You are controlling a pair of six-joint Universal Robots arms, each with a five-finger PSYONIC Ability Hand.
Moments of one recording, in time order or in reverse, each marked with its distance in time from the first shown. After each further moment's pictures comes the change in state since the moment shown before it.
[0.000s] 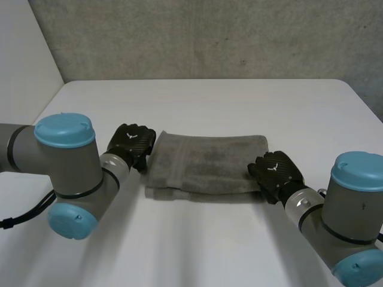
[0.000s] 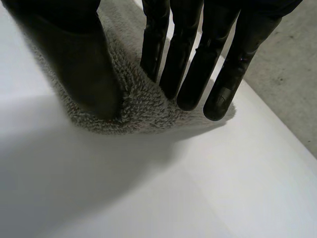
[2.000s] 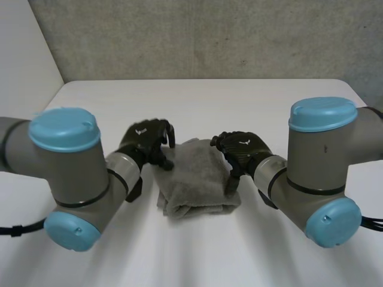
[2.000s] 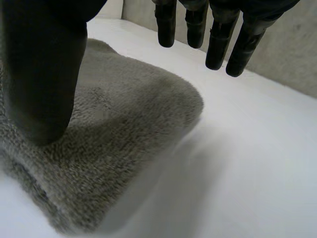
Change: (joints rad) left arm -0.090 0.089 -0.018 -0.036 -0.003 -0.412; right arm 0.182 0.105 -0.481 0.439 0.059 0.459; left_hand -0.051 -0.050 -0.053 -0.053 -0.047; right_hand -0.707 -0.698 -0.695 -0.686 -0.704
